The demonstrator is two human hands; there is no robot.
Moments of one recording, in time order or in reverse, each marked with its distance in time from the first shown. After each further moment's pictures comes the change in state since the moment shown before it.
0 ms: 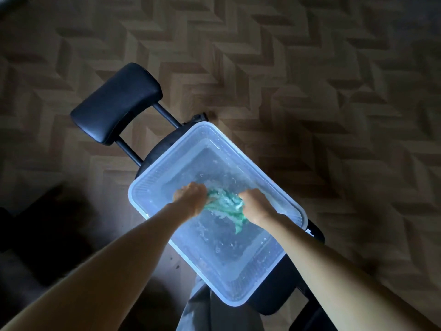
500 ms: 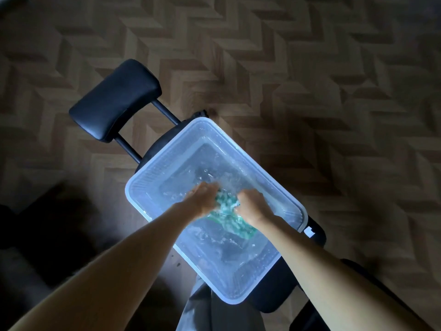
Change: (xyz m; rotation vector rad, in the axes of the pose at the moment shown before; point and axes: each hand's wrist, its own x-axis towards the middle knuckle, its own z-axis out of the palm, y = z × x) left_hand 0.003 0.015 0.009 -0.236 0.028 0.165; right_hand -0.002 -0.005 0.009 -0.007 0.048 -0.021
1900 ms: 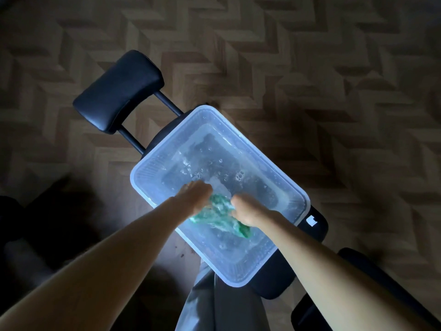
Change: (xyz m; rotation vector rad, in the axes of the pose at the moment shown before) left_hand -0.021 -0.013 0.001 0.440 -0.086 0.052; right_hand -0.008 -0.006 0.019 -0.117 -0.222 -0.112
